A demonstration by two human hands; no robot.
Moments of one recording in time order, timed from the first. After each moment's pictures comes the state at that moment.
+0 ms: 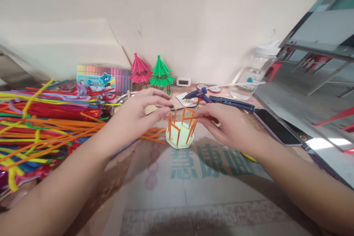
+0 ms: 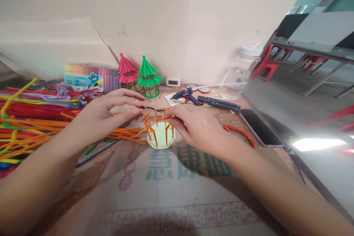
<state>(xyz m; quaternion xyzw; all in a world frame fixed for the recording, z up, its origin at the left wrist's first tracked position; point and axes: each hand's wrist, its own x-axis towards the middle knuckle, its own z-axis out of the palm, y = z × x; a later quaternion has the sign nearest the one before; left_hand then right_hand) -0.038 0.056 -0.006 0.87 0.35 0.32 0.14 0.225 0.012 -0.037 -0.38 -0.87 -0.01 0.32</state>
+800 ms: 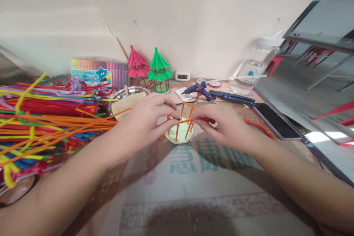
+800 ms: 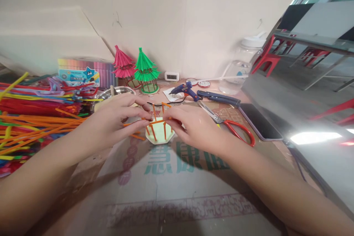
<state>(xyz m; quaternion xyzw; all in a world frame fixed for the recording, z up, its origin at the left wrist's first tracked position) -0.025 0.045 -0.018 0.94 0.25 0.24 0.04 0.226 0.013 -0.056 -0.35 -0.88 0.01 0.33</state>
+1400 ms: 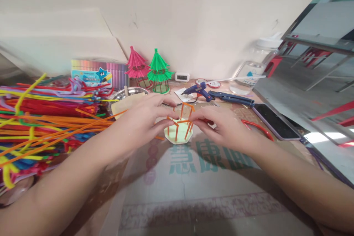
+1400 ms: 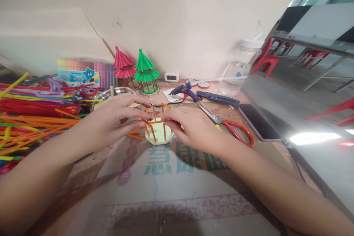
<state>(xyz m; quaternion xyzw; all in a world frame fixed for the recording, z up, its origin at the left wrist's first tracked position) -0.030 0.051 -0.019 0.95 0.22 0.23 0.03 0.226 0.014 -0.059 -0.34 -0.88 0.02 0.34</state>
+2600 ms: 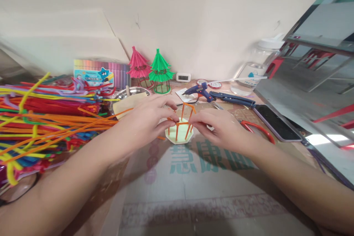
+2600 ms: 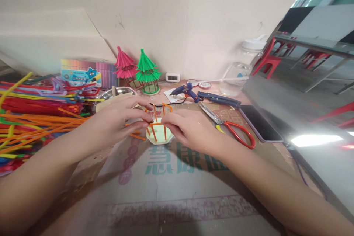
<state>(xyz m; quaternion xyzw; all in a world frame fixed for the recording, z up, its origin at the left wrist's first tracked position) -0.028 0.053 -0.023 0.95 0.22 0.22 0.01 0.224 0.015 -0.063 -0.31 -0.89 -0.01 0.32</state>
